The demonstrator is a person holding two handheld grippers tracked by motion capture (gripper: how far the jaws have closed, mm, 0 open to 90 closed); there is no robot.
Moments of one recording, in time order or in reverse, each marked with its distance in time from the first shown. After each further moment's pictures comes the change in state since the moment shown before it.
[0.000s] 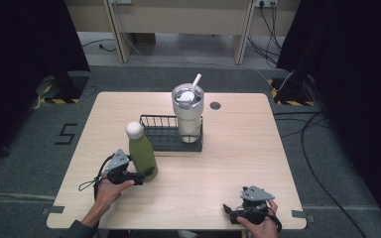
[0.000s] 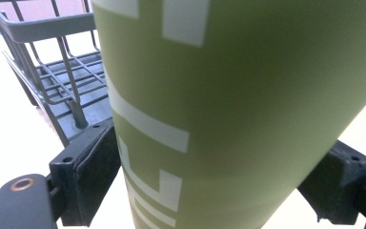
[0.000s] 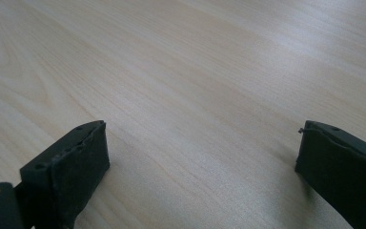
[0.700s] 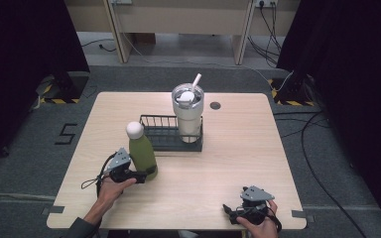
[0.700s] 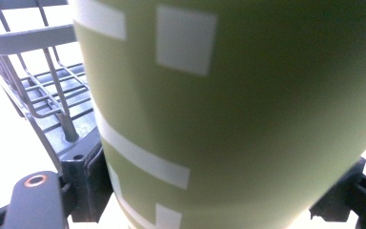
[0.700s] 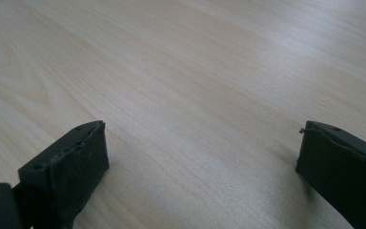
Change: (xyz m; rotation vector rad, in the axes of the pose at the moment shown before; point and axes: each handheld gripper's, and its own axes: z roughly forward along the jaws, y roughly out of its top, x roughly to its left) left arm 0.001 0.002 0.007 -0.026 -0.021 0.019; right arm 0.000 0.000 0.000 0.001 0.000 -0.001
